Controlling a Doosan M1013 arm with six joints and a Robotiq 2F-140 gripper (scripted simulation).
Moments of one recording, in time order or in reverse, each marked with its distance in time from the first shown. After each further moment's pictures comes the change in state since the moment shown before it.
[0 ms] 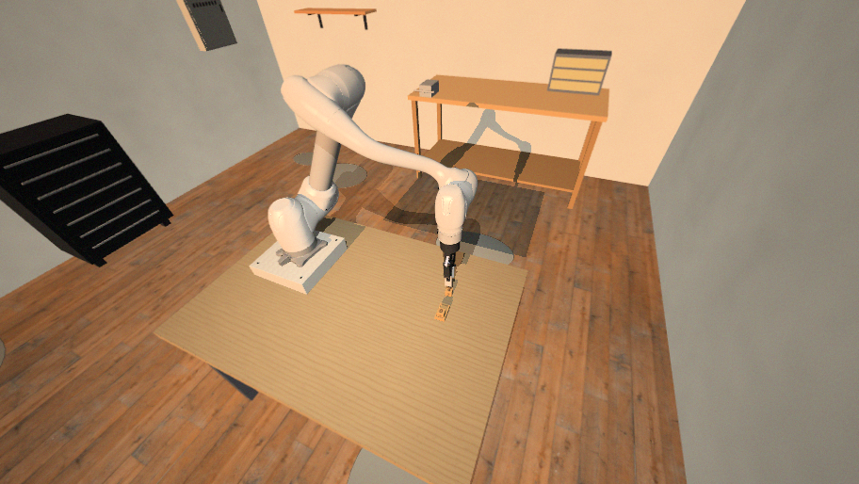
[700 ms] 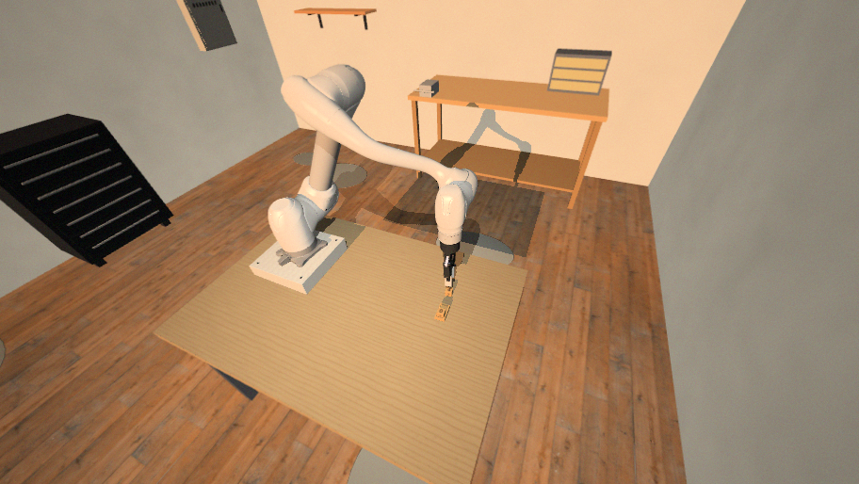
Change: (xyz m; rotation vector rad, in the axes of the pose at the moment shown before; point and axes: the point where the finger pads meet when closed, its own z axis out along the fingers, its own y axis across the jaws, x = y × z) arm 0.000 0.000 0.000 0.000 0.000 0.000
